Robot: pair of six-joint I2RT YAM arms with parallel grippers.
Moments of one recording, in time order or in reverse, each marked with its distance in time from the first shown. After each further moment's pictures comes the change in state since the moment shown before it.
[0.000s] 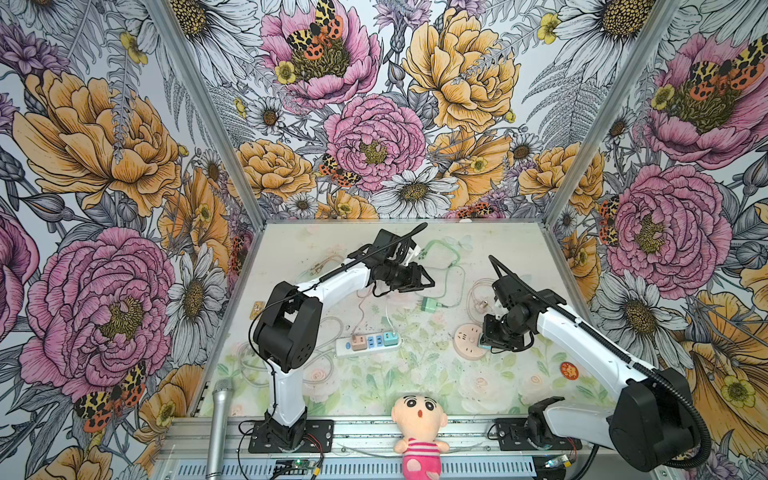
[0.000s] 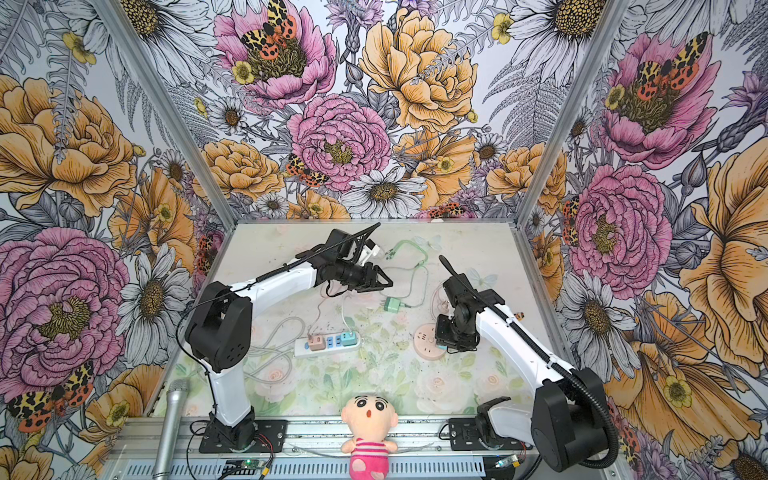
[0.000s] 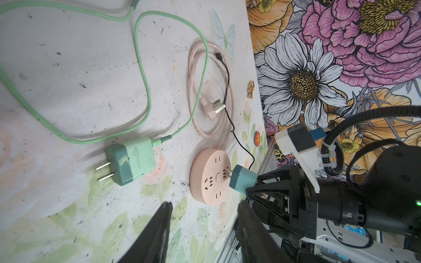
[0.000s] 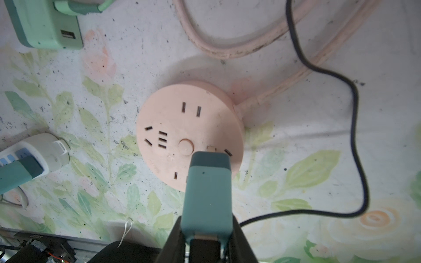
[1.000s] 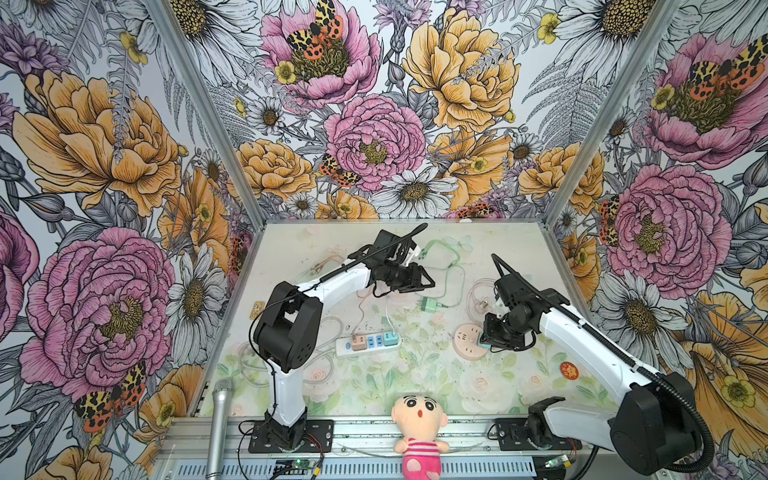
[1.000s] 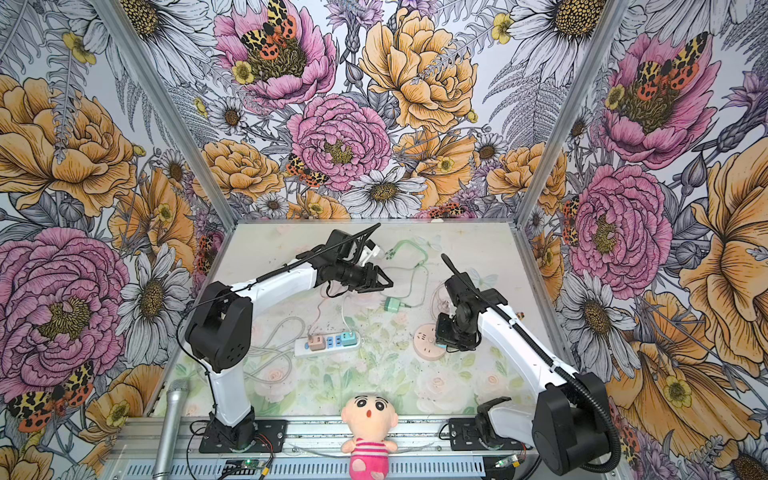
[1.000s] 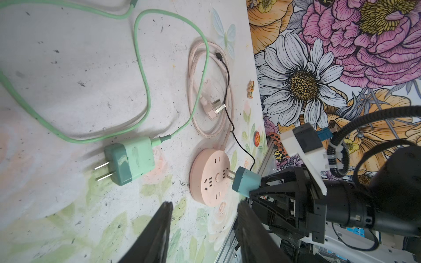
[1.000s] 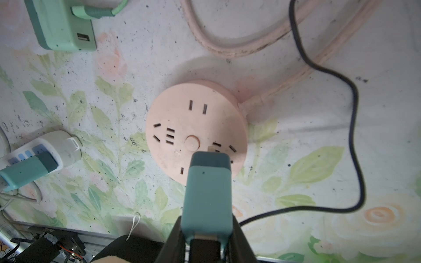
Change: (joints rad) left arm -0.006 0.000 -0.009 0.008 0.000 -0.008; right arm 0.000 -0.017 0.017 -0.026 -0.022 0.004
